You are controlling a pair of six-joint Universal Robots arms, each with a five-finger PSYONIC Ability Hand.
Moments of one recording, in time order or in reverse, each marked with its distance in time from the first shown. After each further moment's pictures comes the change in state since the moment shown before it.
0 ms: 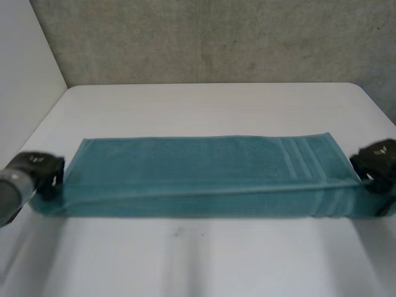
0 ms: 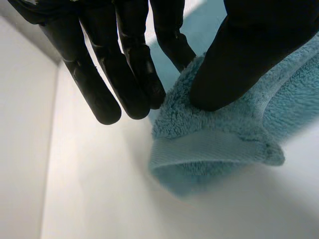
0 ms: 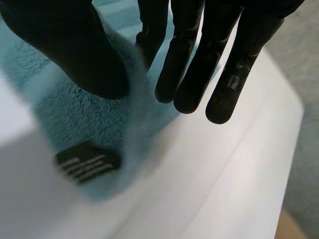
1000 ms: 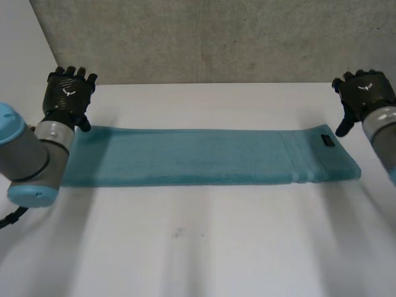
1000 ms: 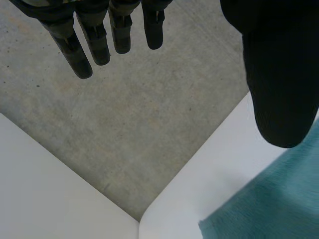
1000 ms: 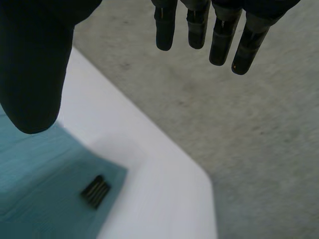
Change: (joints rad) left arm -0.164 -0.186 0.177 0.643 0.043 -0.011; right arm 0.203 0.108 -0.204 -0.400 0.178 0.414; left_hand -0.909 -0.992 -0.977 -0.990 -0.934; right_hand -0.773 -0.957 -0.967 -0.958 -0.904
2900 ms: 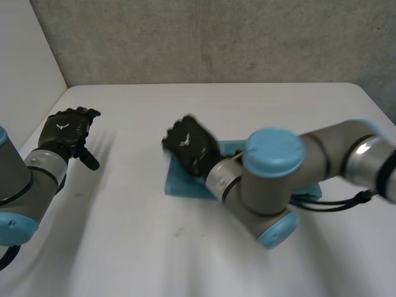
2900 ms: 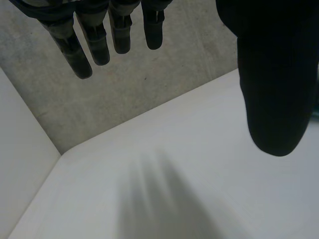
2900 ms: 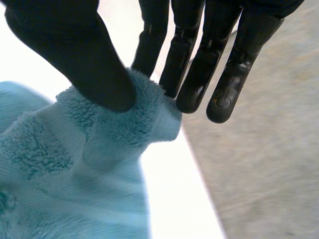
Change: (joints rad) left arm 0.017 0.138 -0.177 -0.232 -0.001 -0.354; right arm 0.641 0.300 -0.181 -0.173 -0.112 -0.251; left_hand 0.000 0.000 0.000 0.000 0.000; right_hand 0.741 0.951 0.966 0.955 0.909
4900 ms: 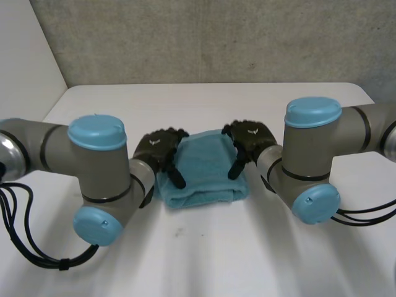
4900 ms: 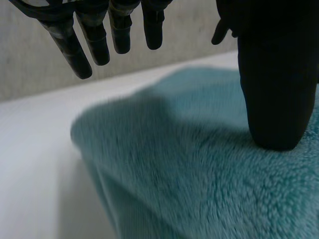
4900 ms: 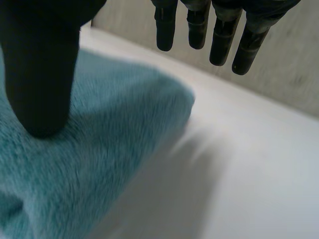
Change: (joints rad) left arm -0.417 -0.306 0.422 -0.271 -0.103 -0.266; right arm -0.186 -0.012 -0.076 0.332 0.181 0.648; left_hand 0.000 0.000 0.000 0.000 0.000; right_hand -0.739 -0.953 -0.968 -0.955 -0.913
